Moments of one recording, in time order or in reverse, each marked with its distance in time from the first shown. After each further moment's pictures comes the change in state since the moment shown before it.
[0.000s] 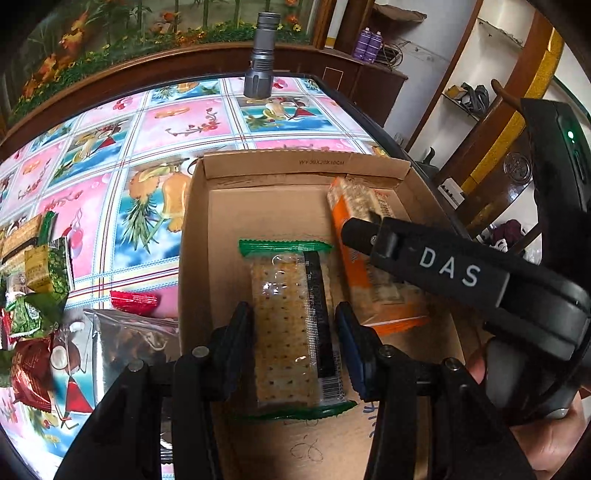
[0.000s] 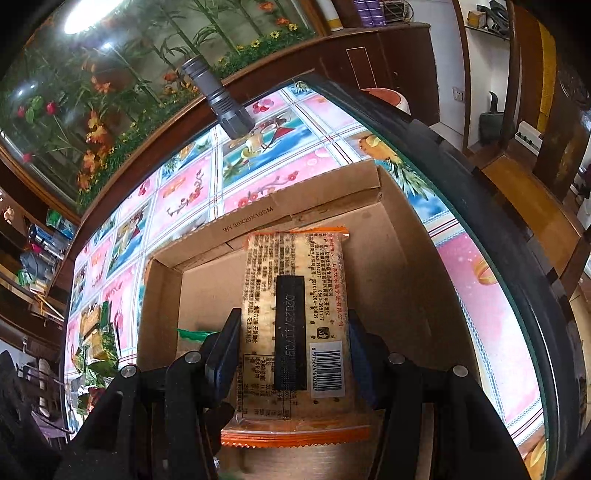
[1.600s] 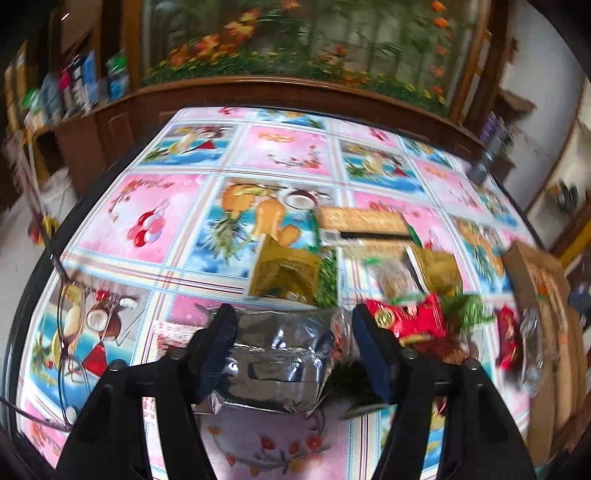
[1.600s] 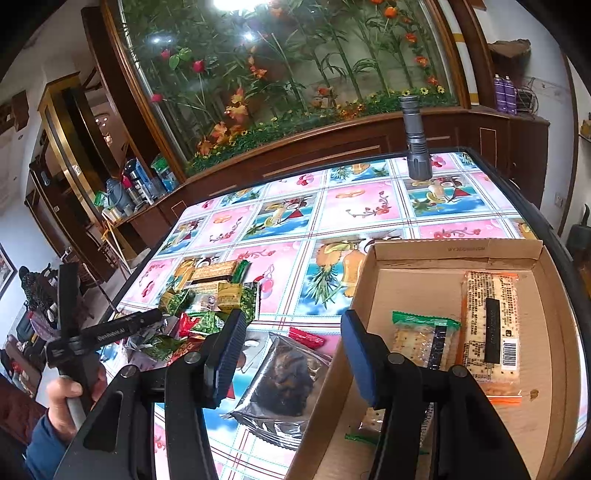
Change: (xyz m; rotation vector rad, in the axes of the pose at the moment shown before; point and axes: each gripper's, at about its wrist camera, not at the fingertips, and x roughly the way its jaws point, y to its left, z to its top) left arm -0.099 0.285 -0.061 -0.254 -0.195 0.281; right arm -0.038 0.129 -0.069 -0.412 -0.167 0.291
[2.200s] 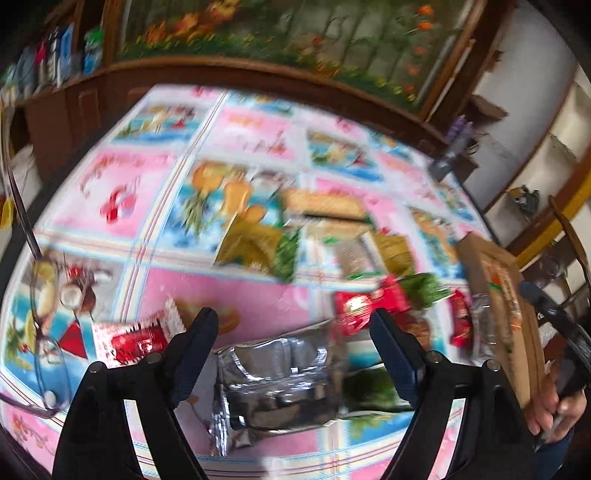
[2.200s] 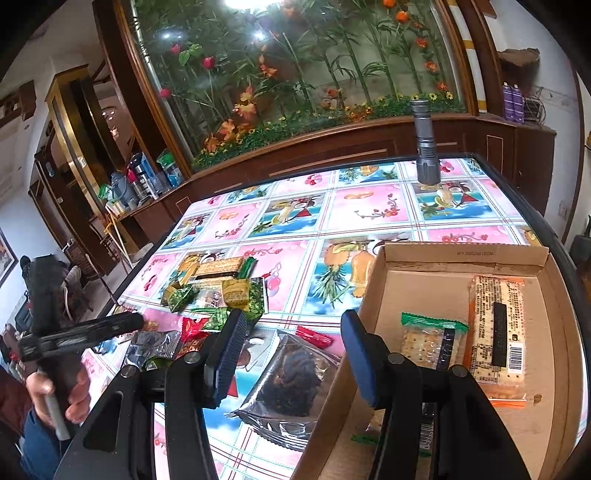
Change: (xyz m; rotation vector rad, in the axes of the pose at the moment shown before) left arm -0.009 0.017 -0.005 -0.068 0.089 -0.200; right arm 0.001 0.009 -0.004 -0.044 -0.008 -0.003
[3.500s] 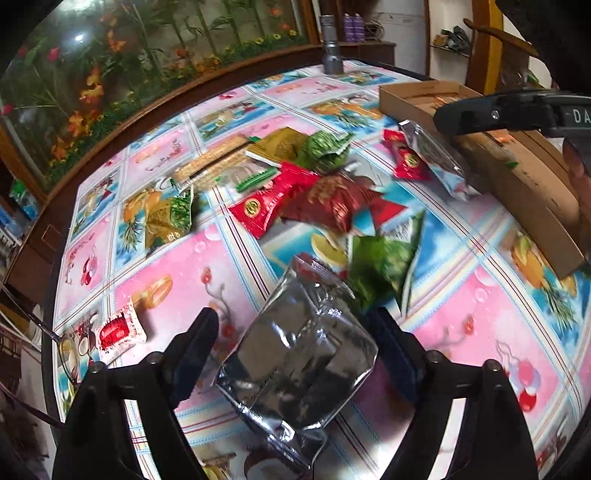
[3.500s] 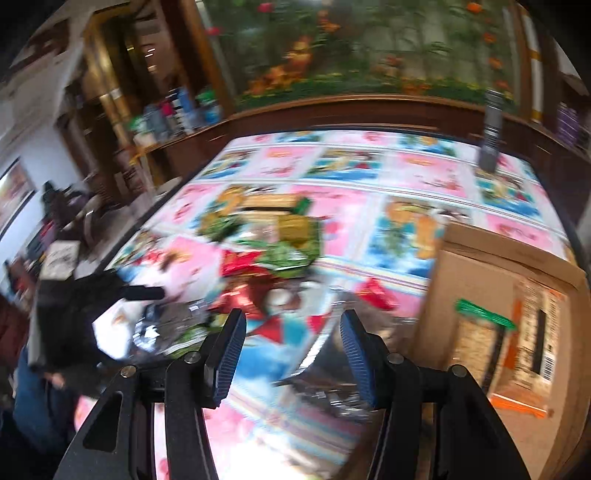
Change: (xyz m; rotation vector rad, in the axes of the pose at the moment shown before) left arm -0.004 -0.082 -0.083 0.639 0.055 0.125; right arm 0.018 0.038 -0.020 -0.146 0.193 0.049
